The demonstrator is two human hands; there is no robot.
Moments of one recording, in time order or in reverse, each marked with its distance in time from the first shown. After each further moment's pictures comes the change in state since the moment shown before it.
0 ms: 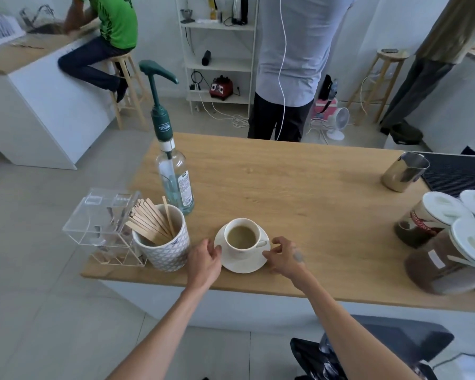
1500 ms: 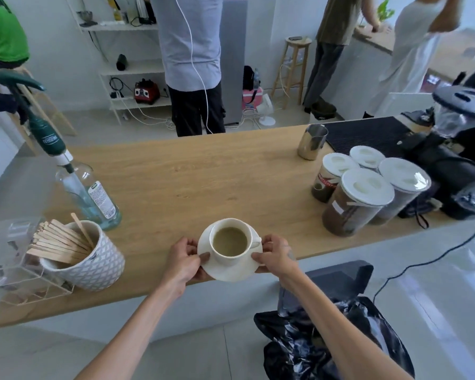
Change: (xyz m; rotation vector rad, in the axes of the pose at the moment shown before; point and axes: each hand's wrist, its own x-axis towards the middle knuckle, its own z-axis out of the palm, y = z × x) left_hand -0.051 0.067 0.048 -0.330 -0.398 -0.118; right_hand -0.085 0.053 -0.098 0.401 0.112 0.069
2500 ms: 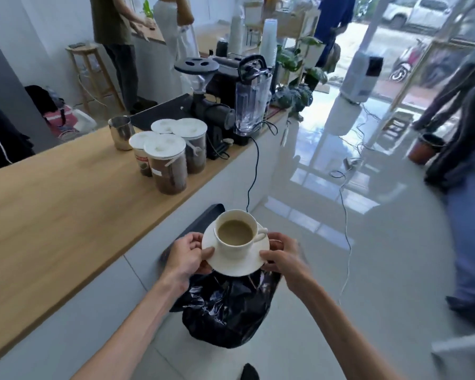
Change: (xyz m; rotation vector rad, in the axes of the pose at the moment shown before) left_hand -0.212 -0.008 0.206 0.219 -0.762 0.165; right_hand -0.300 0.146 -0.178 0.473 0.693 0.012
